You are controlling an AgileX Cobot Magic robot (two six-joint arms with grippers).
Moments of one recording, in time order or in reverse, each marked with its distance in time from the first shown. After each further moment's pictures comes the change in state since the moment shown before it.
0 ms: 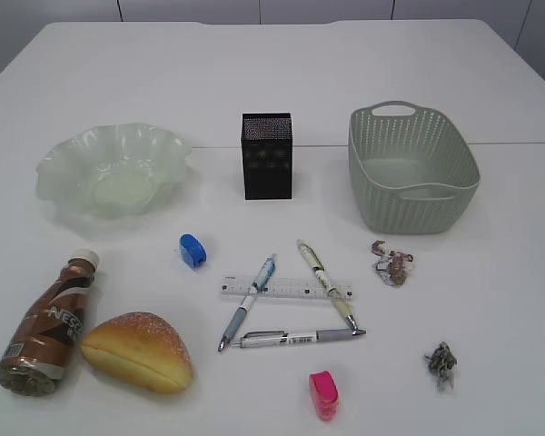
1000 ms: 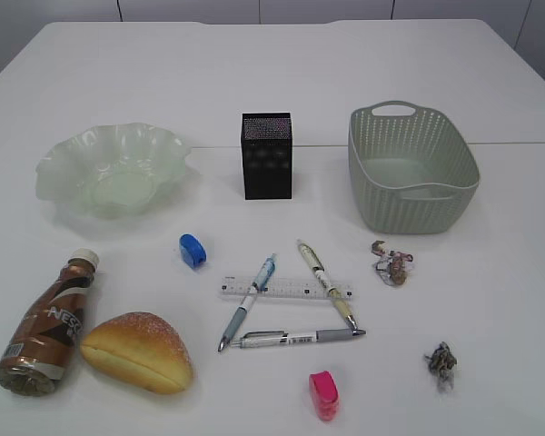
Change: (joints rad) left arm 0.000 0.120 -0.094 -0.070 -0.178 -0.005; right arm 0.000 0.269 -0.034 0.269 -0.377 0.056
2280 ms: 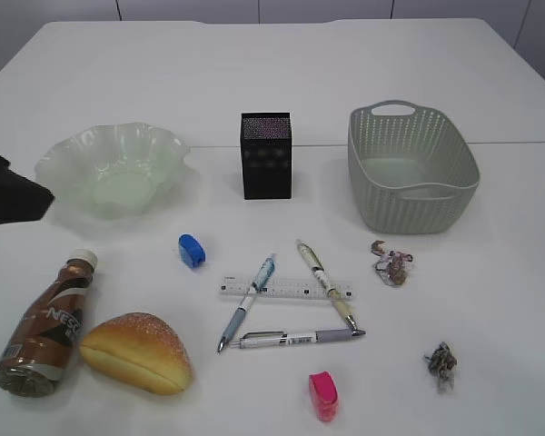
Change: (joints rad) left arm -0.452 0.979 -0.251 0.135 -0.265 0.186; right arm 0.013 0.570 -0.105 -0.123 0.043 0.000
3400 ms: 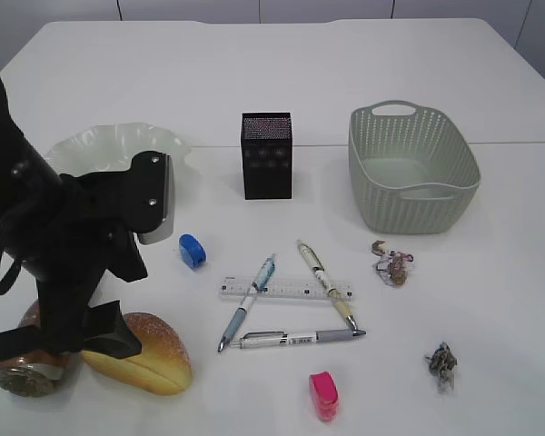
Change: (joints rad) left arm -0.080 0.493 -0.103 -0.227 0.109 0.828; right arm 0.002 0.113 -0.035 -0.037 0.044 -0.056
